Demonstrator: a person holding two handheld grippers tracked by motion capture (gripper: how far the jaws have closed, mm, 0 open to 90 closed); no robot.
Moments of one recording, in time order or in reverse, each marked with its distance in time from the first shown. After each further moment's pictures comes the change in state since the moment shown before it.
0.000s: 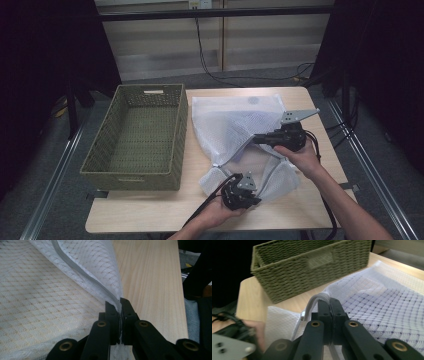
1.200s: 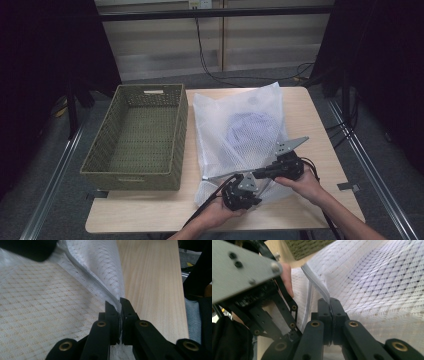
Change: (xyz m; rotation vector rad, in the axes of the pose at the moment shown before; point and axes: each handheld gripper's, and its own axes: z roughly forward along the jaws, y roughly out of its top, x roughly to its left) left arm -0.001 0.001 0.000 0.018 0.001 0.012; right arm 0.026 -0.070 0.015 0.209 0.135 0.077
